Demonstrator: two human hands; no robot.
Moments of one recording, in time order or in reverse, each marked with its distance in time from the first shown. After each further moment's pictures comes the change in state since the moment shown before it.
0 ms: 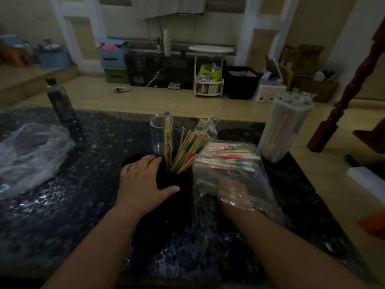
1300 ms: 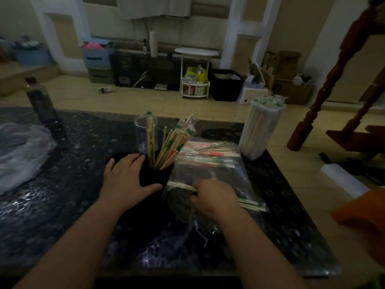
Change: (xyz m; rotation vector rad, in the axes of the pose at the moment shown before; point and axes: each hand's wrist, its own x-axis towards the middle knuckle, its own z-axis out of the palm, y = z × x) left_hand -0.003 0.002 -0.005 -0.011 -0.045 0.004; right_hand -0.075 -0.036 -0.110 -0.077 -0.182 -0.232
